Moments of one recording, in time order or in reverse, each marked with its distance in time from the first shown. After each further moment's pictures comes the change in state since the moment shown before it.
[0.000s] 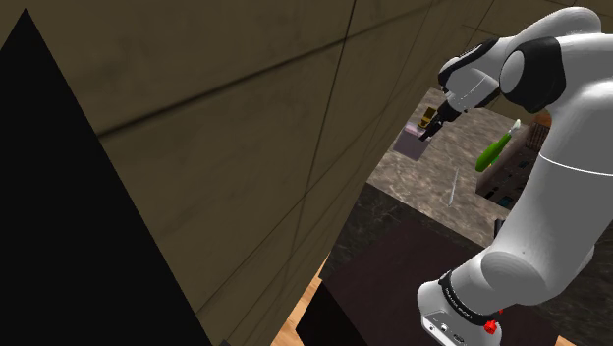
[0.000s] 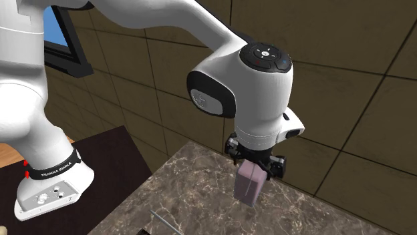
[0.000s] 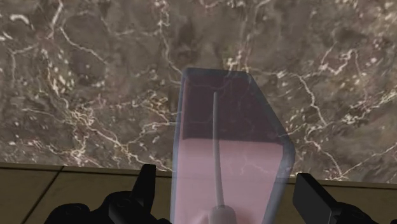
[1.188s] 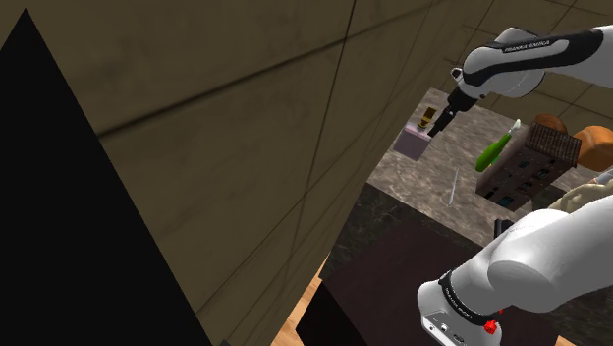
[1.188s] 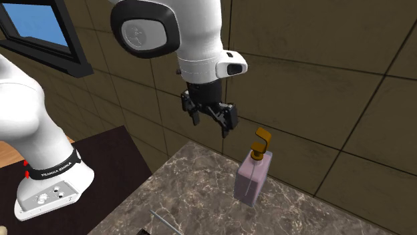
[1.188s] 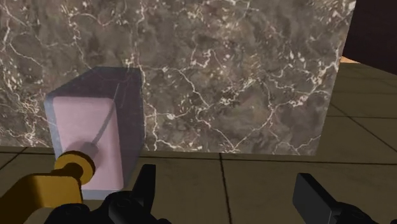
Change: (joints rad) arm 0.144 -0.633 0.037 -0.356 -0.690 -0.001 0.623
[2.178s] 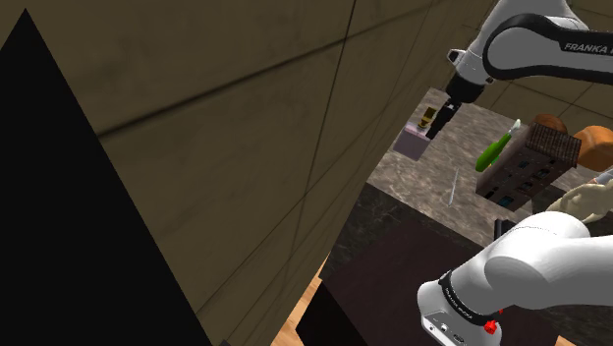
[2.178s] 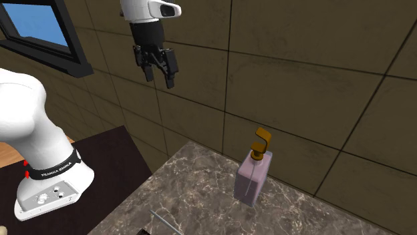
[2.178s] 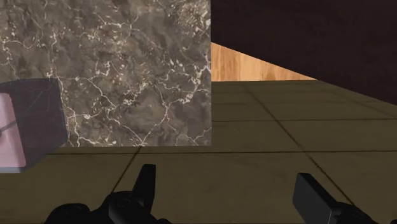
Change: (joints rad) arm -0.074 -0.449 0.444 -0.171 -0.172 -0.357 0.514
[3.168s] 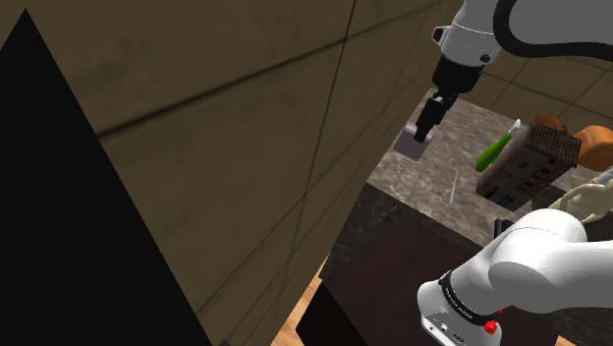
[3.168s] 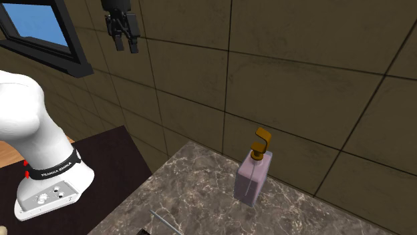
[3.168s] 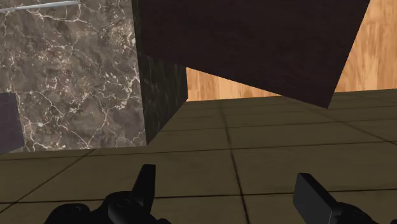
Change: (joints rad) arm 0.086 -0.075 0.327 0.121 0.144 -0.316 0.335
